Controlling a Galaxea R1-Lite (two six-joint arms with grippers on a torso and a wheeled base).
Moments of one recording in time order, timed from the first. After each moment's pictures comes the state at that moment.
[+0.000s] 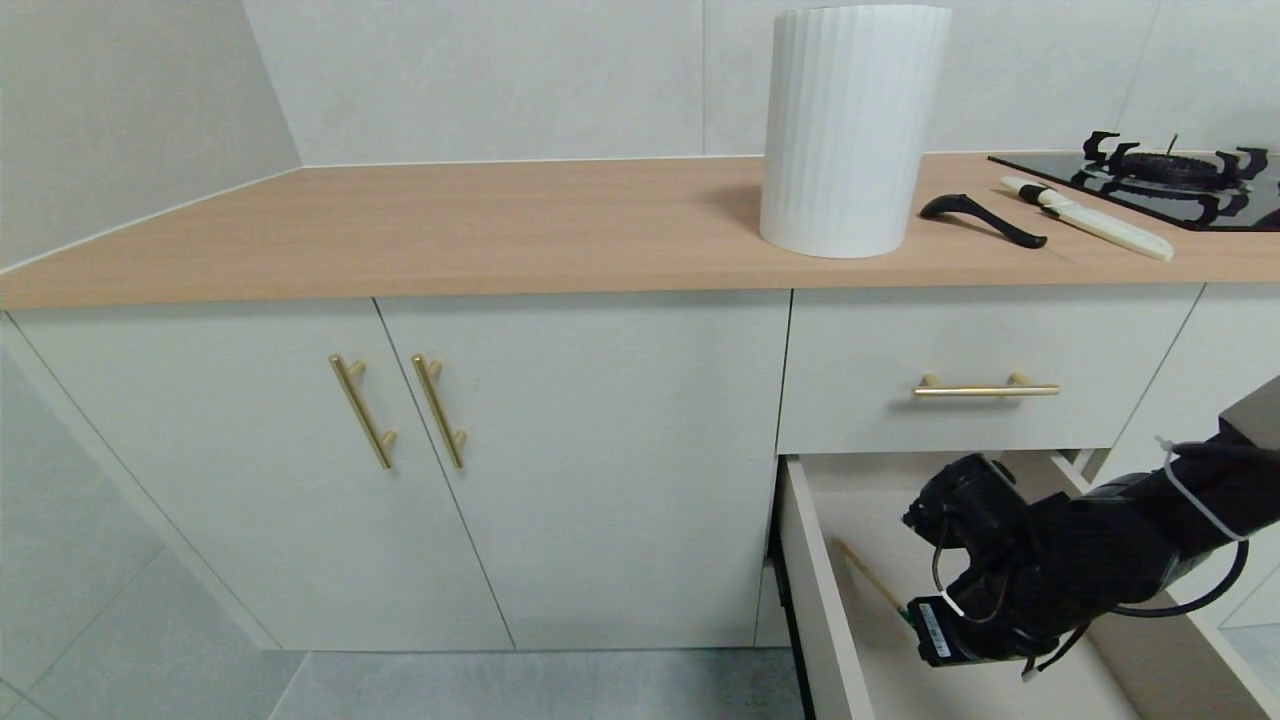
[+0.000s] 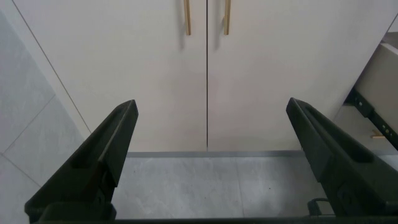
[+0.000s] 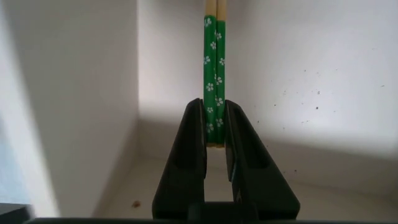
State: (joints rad) left arm 0.00 0.00 0.00 0.00 0.01 0.01; right arm 0.40 2.00 -0.84 0.06 -0.01 0.29
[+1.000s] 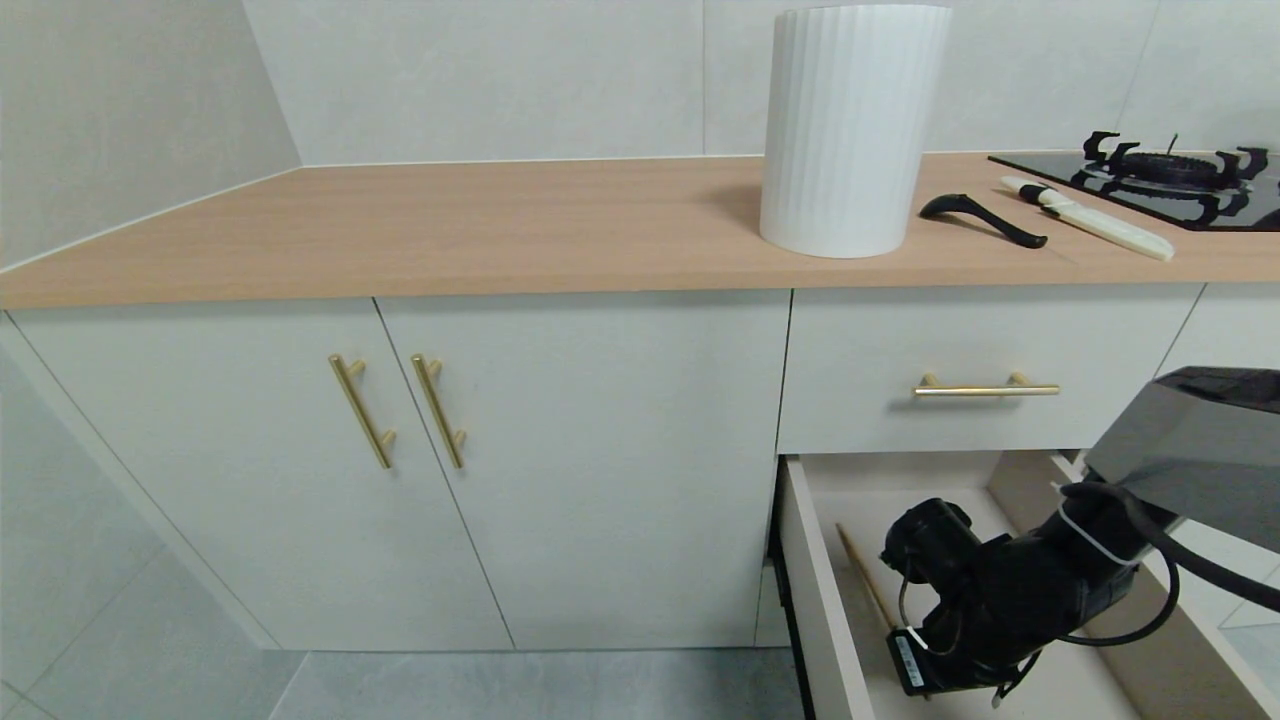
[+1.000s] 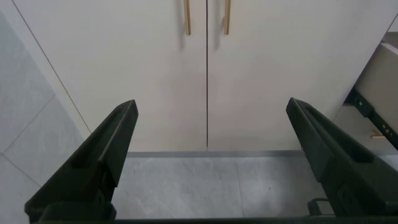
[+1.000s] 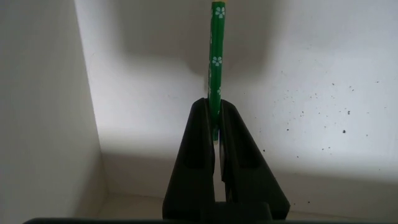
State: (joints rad) left arm 0.00 0.00 0.00 0.00 0.01 0.01; right arm 0.42 2.20 -0.82 -0.07 -0.06 0.31
